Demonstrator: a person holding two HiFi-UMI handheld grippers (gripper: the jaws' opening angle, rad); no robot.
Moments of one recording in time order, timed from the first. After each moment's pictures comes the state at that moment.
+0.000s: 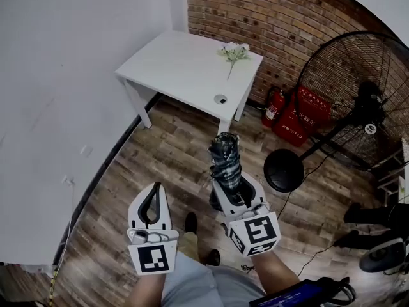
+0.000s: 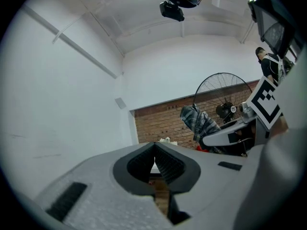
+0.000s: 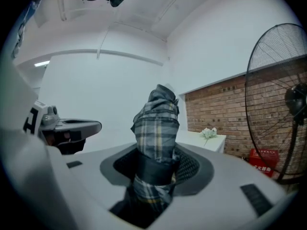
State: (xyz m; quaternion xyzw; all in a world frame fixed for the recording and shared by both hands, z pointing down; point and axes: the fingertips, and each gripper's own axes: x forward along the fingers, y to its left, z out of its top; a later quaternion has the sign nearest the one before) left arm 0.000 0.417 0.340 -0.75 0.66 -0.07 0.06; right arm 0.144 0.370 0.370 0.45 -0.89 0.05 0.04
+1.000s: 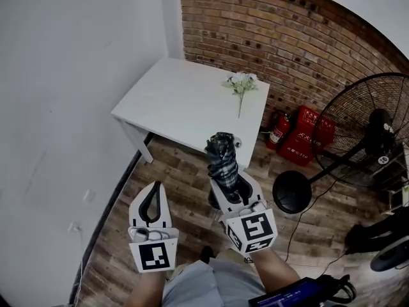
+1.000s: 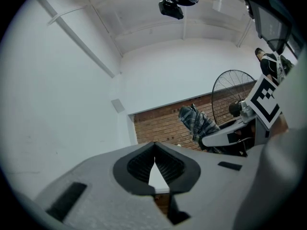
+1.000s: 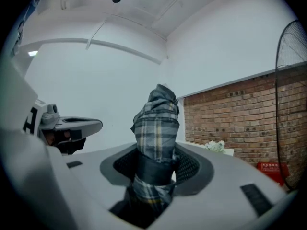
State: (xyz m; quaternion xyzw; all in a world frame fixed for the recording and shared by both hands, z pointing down) left arm -0.109 0.207 0.310 -0.77 0.62 -0.04 0.10; right arm 0.035 0.172 0.342 0.49 -0.87 0.02 0.04
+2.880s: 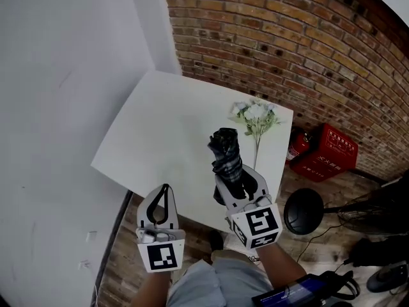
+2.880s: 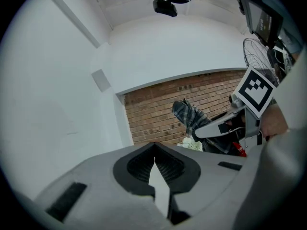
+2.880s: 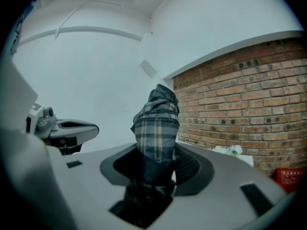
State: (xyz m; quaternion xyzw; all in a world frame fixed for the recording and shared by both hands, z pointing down) left arm -0.090 -0.164 0.371 -0.79 0.60 -0.11 0.06; right arm 0.050 -0.205 0.395 0.49 -0.86 0.07 0.07
